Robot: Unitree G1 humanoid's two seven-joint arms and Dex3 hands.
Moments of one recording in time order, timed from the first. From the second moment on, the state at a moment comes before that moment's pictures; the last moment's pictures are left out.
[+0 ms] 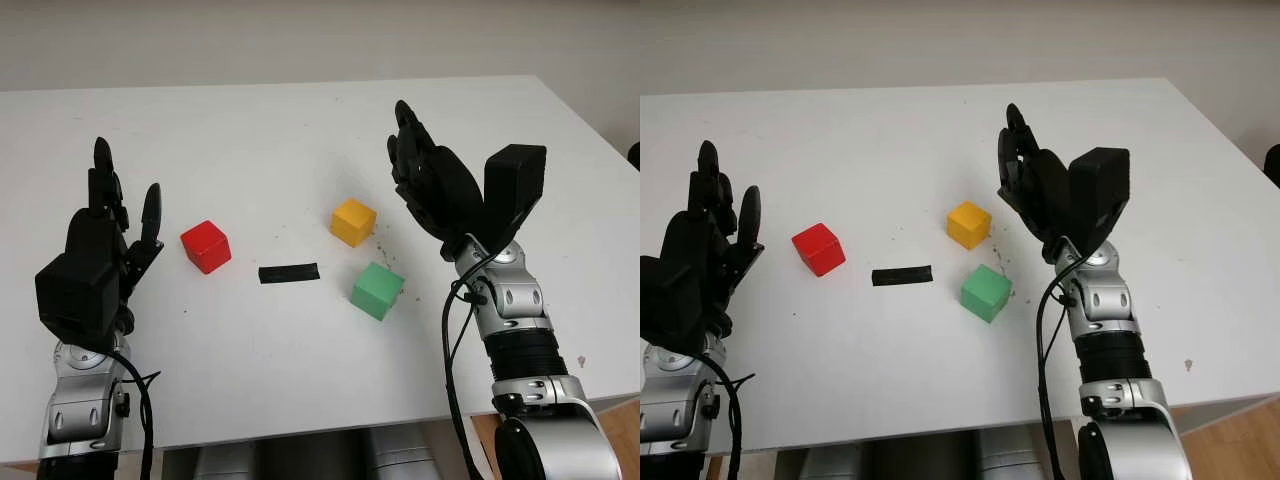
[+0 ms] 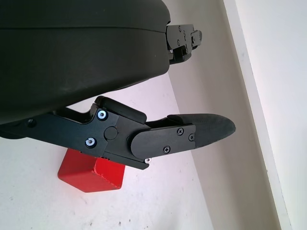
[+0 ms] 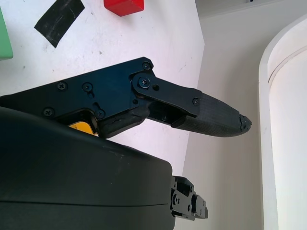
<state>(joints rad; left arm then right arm) -0.14 0.25 0.25 -0.08 0.03 0.04 0.04 -0.62 -0.19 -0.11 0.38 0.16 0.17 0.29</state>
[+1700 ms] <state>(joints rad) -0.62 0.77 -0.33 -0.10 0.90 0.66 -0.74 -0.62 -0.19 -0.11 0.37 0.15 0.18 0.27</state>
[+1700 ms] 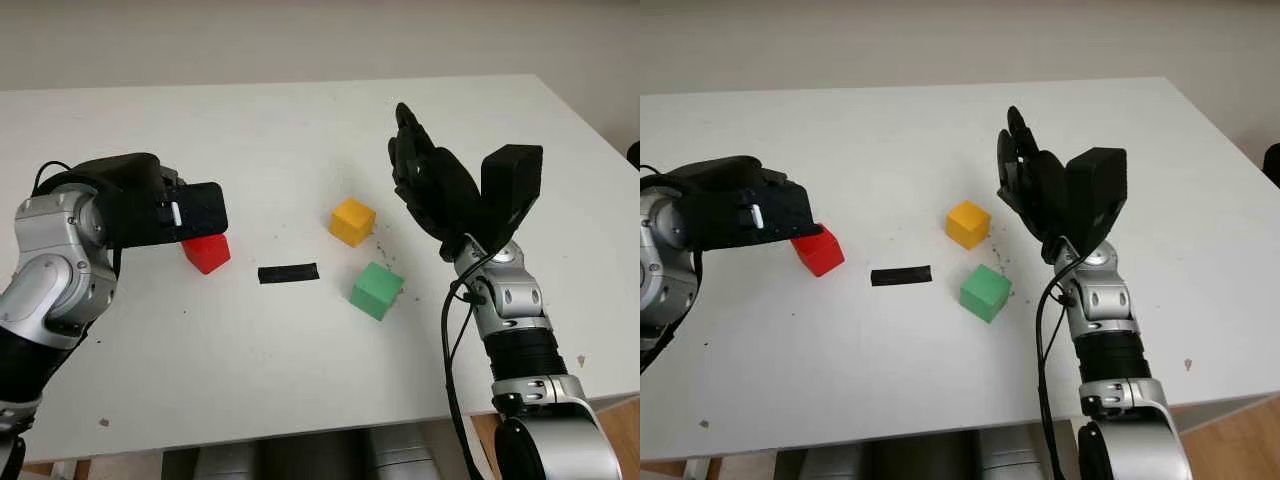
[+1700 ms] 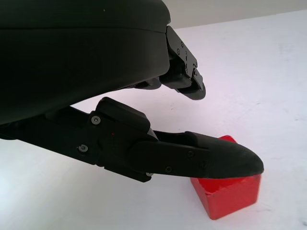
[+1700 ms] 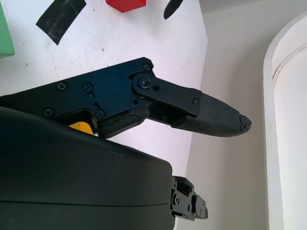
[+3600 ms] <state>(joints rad) -0.53 0.67 -0.34 -0.15 1.20 0.56 -0.87 -0.62 -0.19 -0.09 0.36 0.16 0.21 0.23</state>
